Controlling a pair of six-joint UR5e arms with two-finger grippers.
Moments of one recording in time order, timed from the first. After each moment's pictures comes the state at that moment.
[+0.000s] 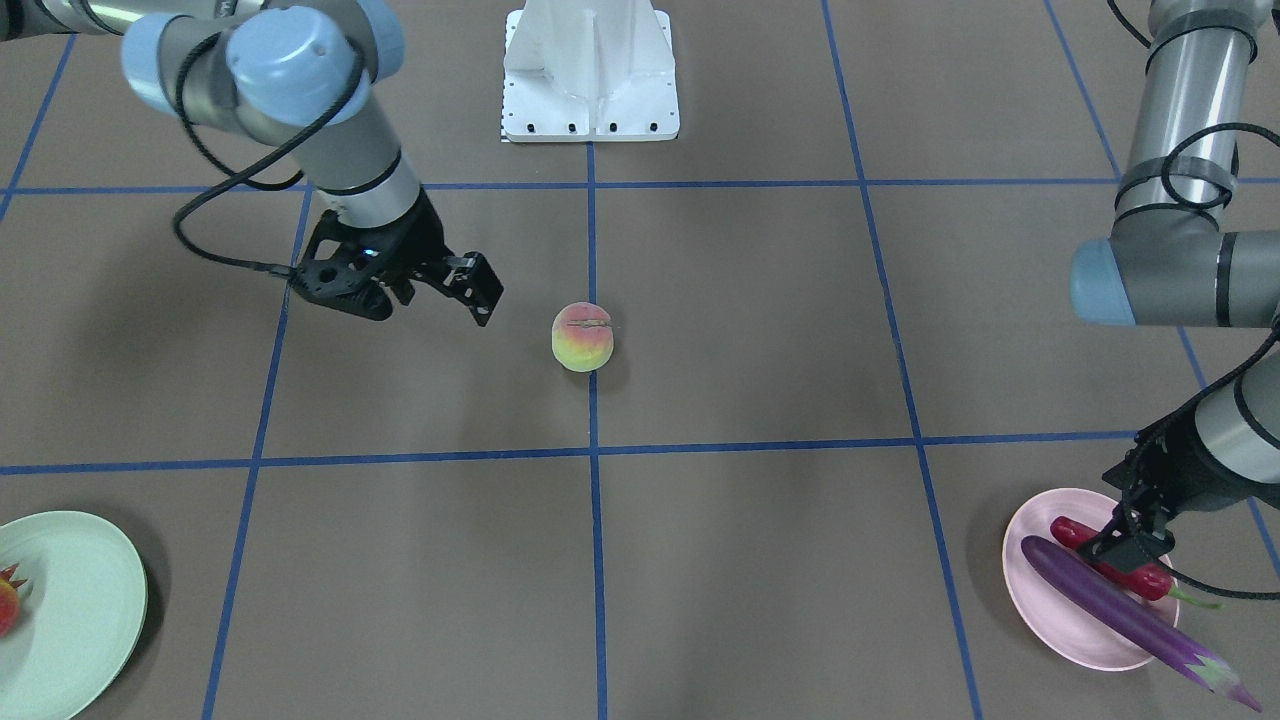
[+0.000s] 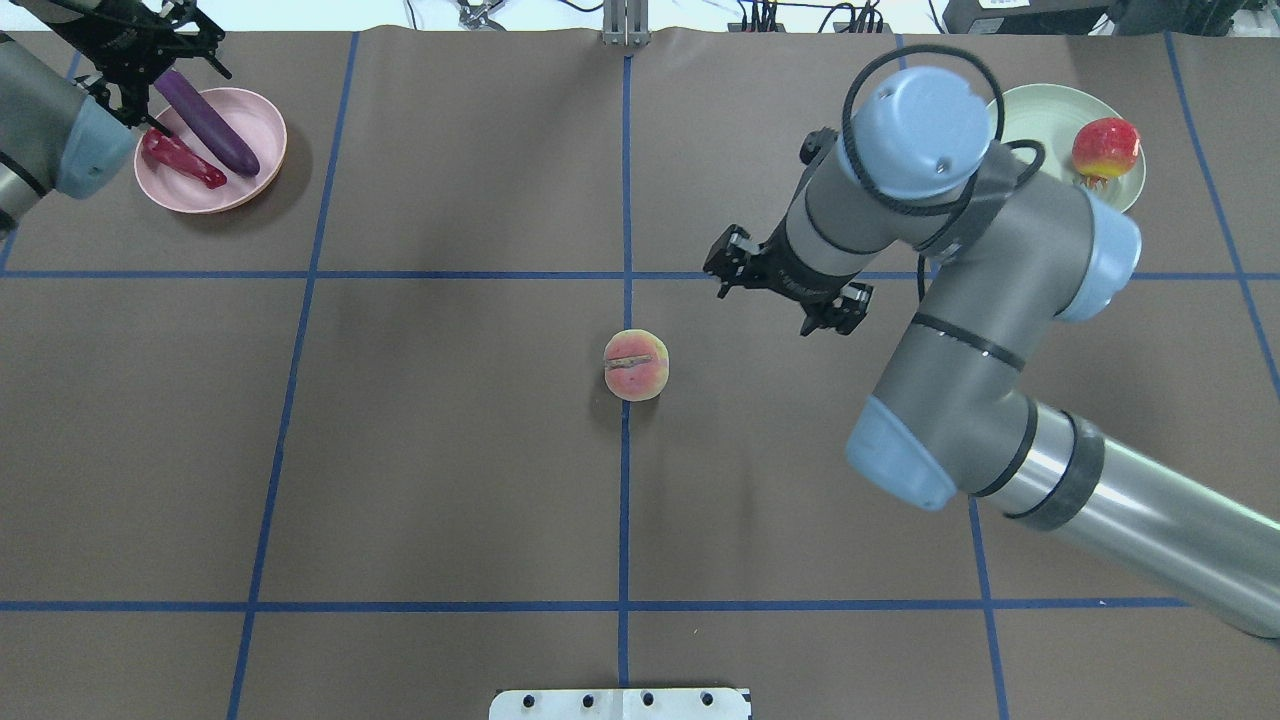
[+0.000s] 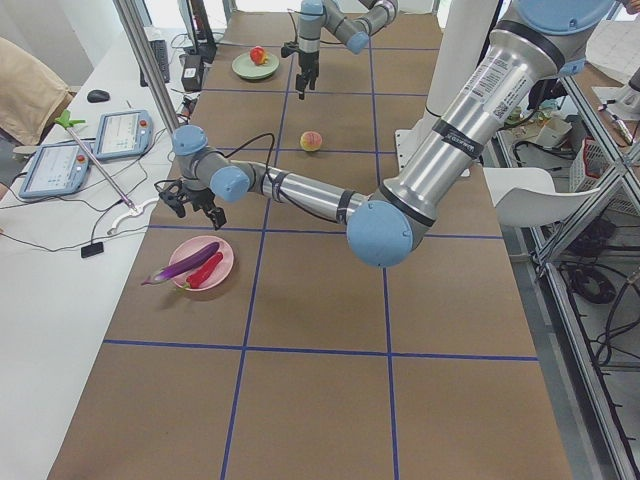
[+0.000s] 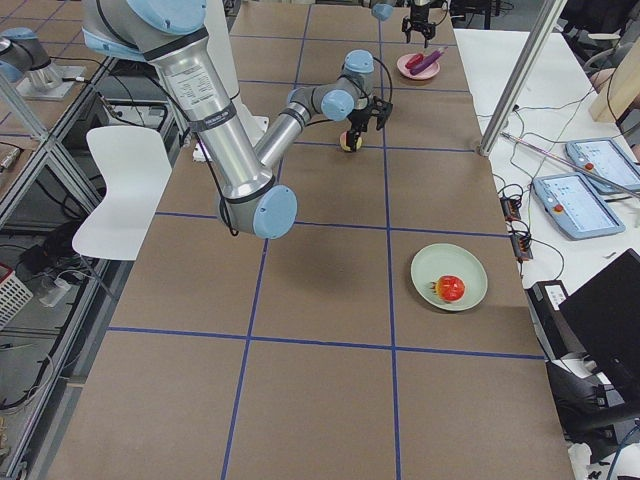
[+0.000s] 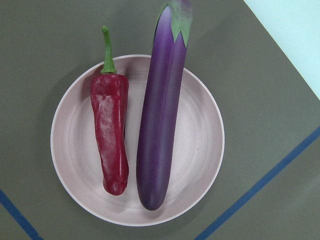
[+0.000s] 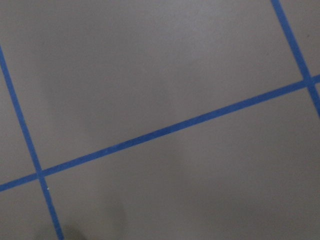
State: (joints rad) left arm -1.19 -2.16 -1.25 -1.88 -2.25 -1.53; right arm 0.63 -0.96 1.79 -1.56 1.96 1.58
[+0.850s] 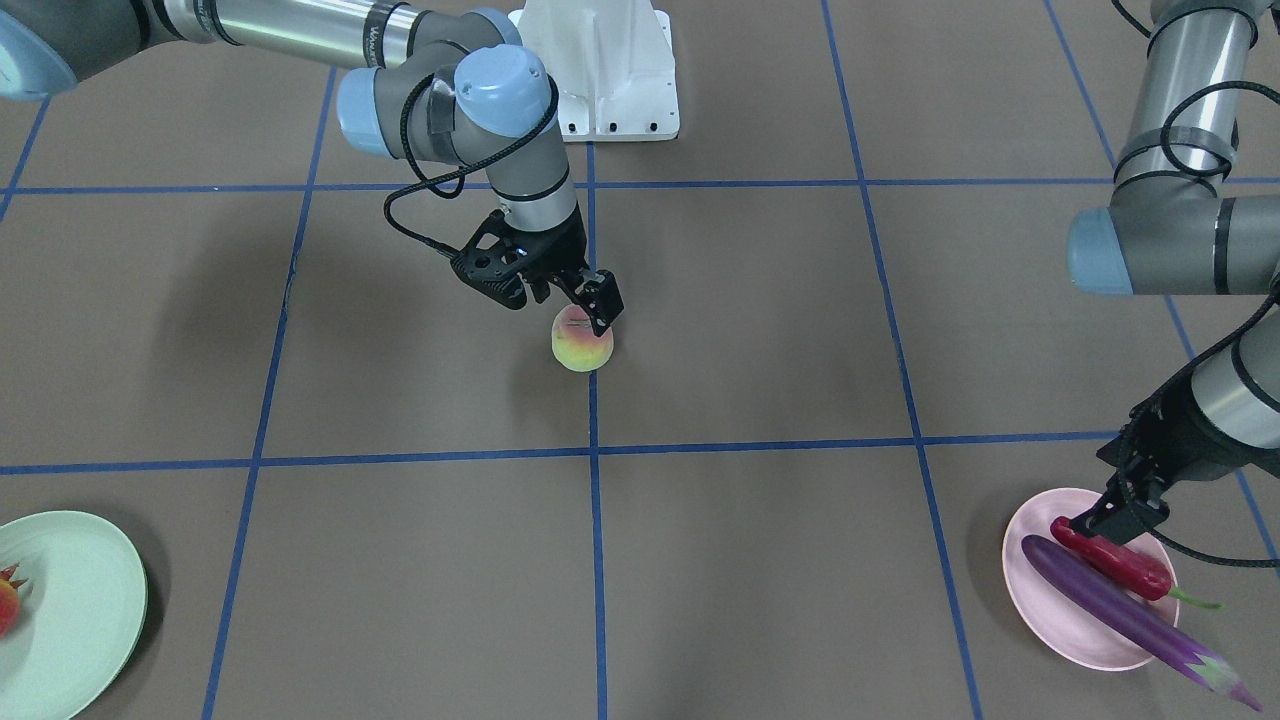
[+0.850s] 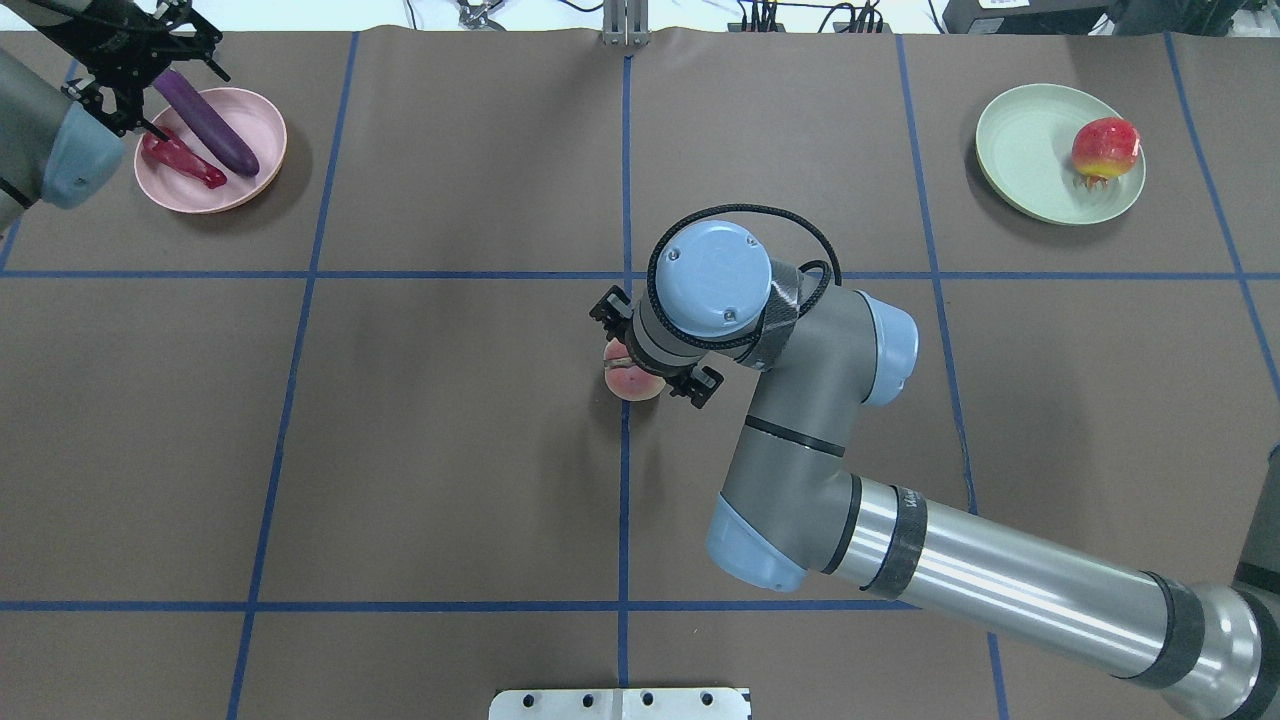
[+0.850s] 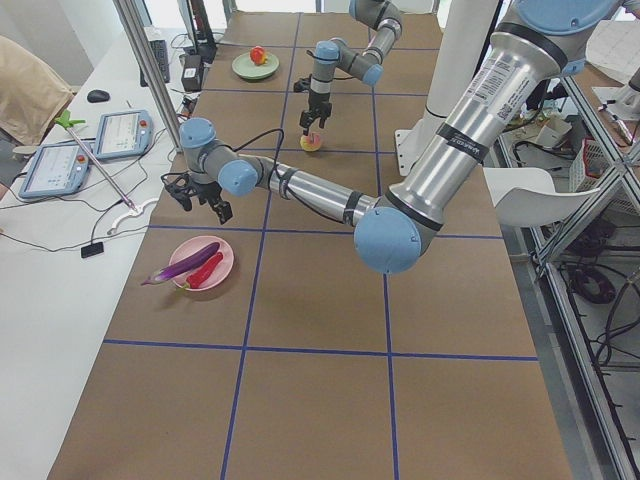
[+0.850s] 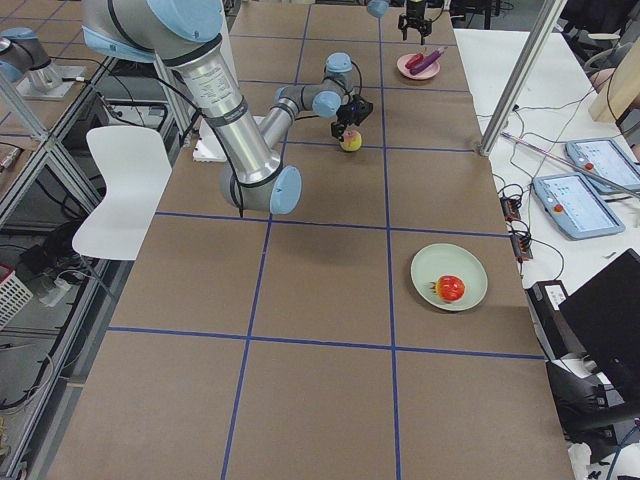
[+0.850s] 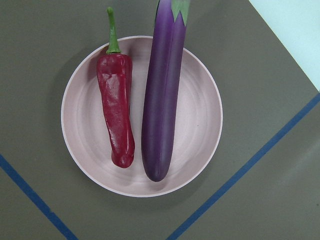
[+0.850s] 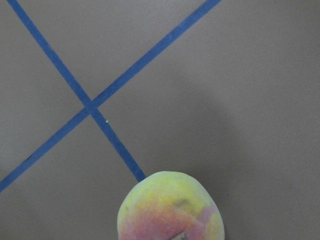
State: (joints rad) left arm -1.19 -2.14 -1.32 -1.84 -2.25 -1.53; right arm 0.48 -0.84 1.55 -1.38 1.78 1.97
